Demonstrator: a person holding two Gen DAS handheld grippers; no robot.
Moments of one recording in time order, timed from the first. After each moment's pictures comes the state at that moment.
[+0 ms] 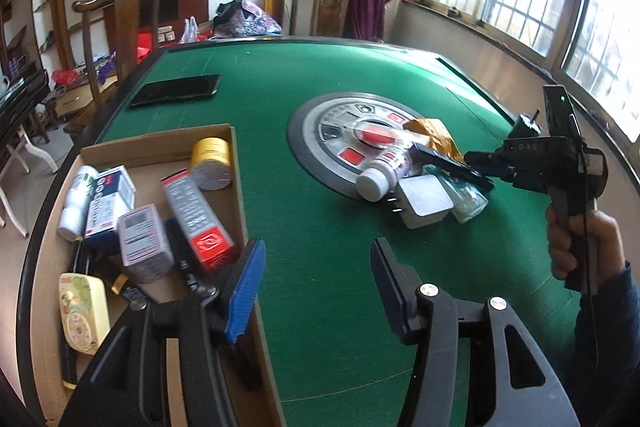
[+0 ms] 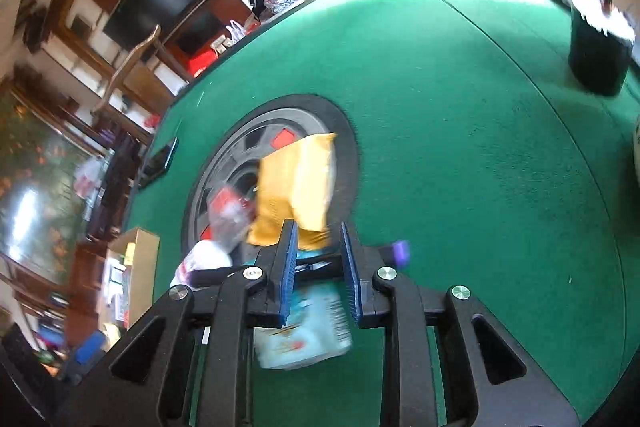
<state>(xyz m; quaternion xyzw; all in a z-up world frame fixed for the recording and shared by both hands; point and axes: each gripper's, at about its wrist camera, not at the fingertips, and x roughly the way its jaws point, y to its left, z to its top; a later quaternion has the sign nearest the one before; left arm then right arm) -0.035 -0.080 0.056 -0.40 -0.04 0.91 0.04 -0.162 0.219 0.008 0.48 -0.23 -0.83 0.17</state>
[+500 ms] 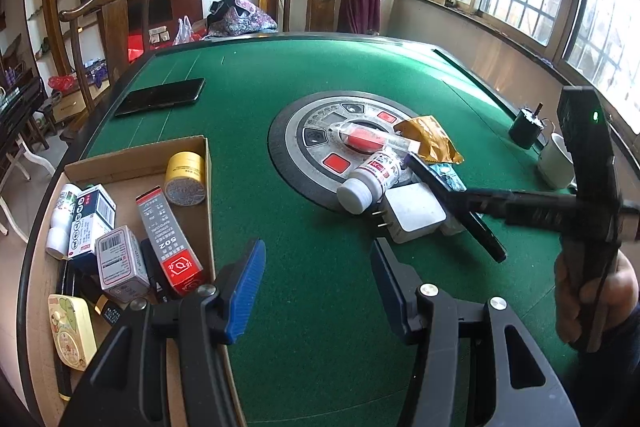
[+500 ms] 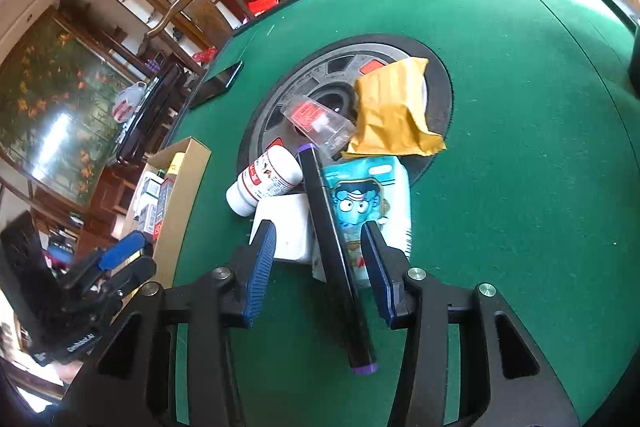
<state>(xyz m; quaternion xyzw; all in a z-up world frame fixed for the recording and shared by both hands) -0.056 -0.059 0.058 -0.41 -0.03 0.91 0.03 -0.117 0.156 0.026 0.48 -0.12 -0.83 0.27</state>
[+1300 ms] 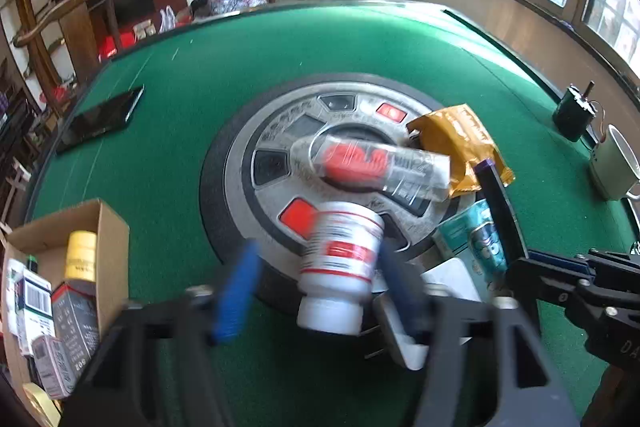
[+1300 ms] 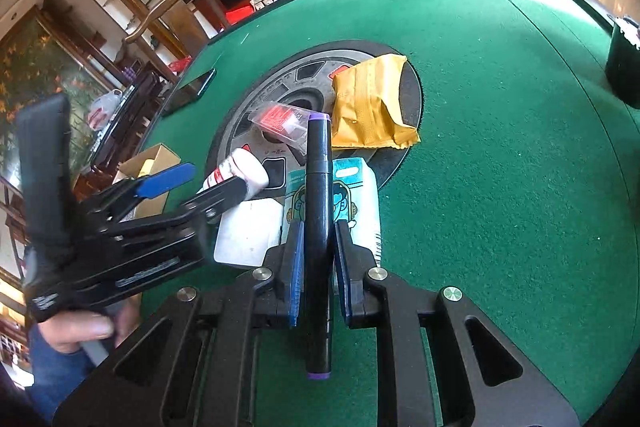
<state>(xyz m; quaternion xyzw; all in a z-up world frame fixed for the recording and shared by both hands) -0.166 -0.012 0.007 -0.47 0.01 0.88 0.03 -0.126 0.163 0.015 0.48 -0.13 -0.84 0.23</state>
